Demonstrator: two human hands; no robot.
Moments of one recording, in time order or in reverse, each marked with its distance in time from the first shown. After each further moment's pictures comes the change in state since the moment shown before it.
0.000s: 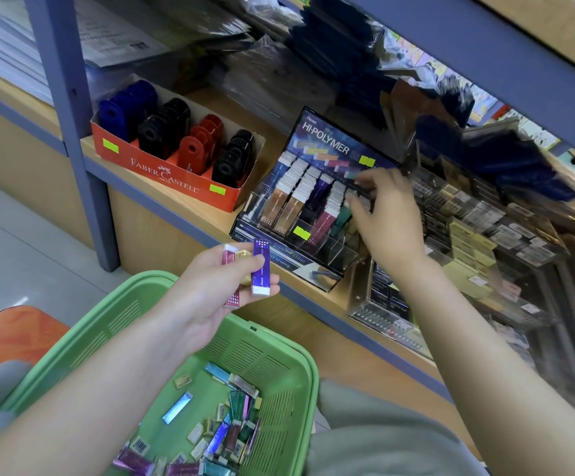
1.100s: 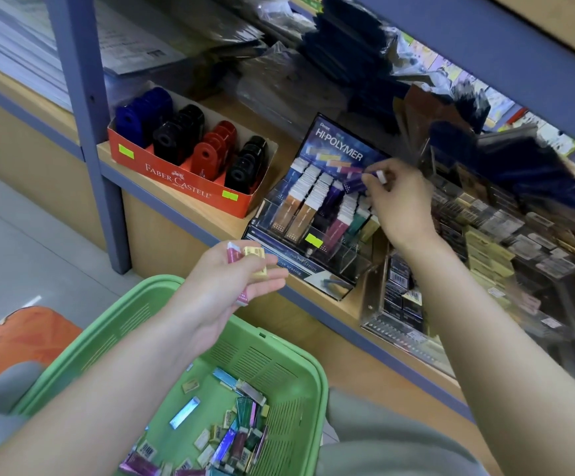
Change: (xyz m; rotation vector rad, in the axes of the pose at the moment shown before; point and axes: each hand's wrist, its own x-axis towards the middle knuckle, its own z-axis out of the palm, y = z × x) left_hand 0.001 0.006 -0.001 0.018 0.028 0.041; right_hand 0.029 -0.004 0.003 0.234 0.003 0.195
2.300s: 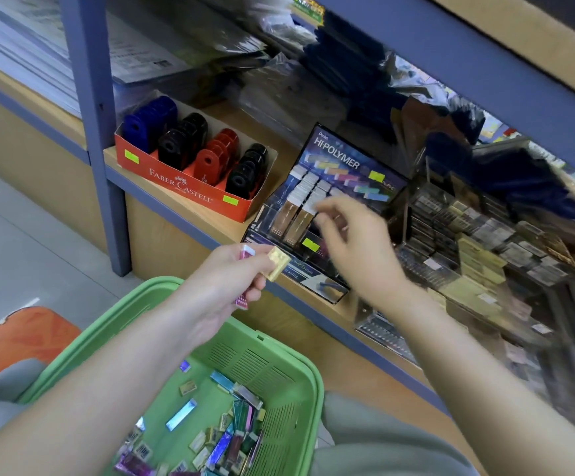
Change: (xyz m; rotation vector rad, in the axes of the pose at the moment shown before) left_hand 0.009 0.004 -0.007 0.221 -0.049 0.020; right_hand -0.055 -0.035 0.012 0.065 -0.240 -0.260
